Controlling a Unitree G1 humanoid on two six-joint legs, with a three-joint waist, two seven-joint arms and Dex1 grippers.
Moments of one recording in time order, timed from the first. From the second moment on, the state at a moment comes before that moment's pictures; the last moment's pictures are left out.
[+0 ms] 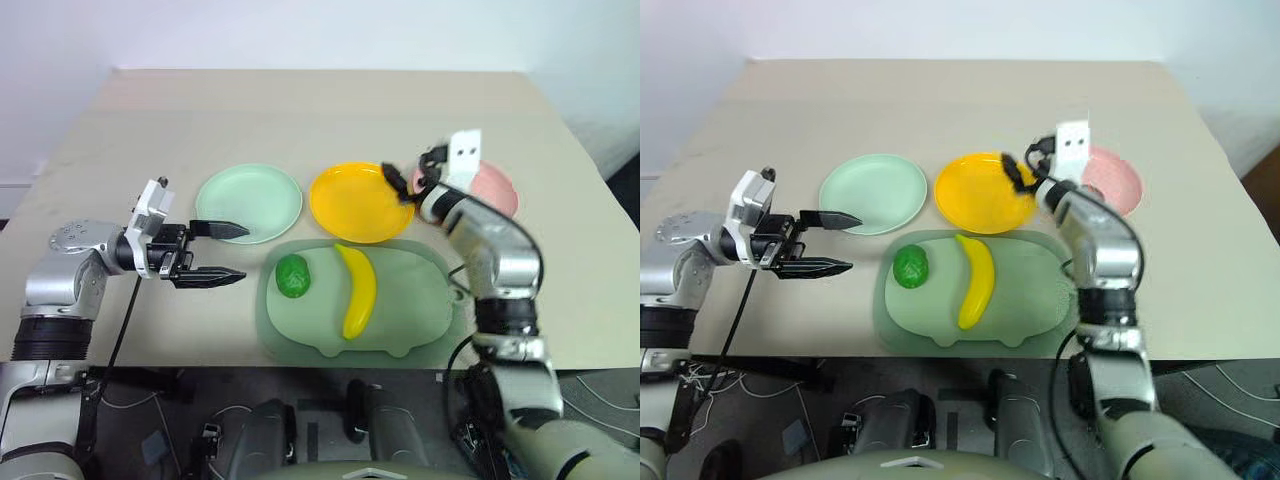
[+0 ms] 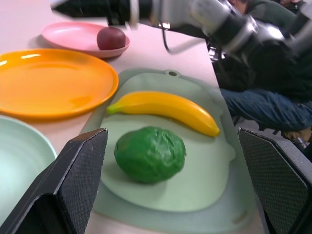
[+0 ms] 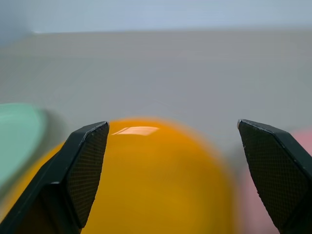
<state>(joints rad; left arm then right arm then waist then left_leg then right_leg) -0.51 0.78 0.07 0.23 -0.58 0.34 -1.59 -0.62 -0.17 -0.18 -0.05 0.30 0.68 0.20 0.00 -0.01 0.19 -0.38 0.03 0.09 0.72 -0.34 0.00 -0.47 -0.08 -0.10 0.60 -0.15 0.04</state>
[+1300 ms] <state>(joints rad) -0.52 0.77 0.04 0.25 -0.58 0.33 -1.61 -0.25 -0.17 -0.07 -0.74 0.53 1.44 0.07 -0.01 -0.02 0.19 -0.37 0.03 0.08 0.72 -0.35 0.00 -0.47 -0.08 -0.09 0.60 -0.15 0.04</state>
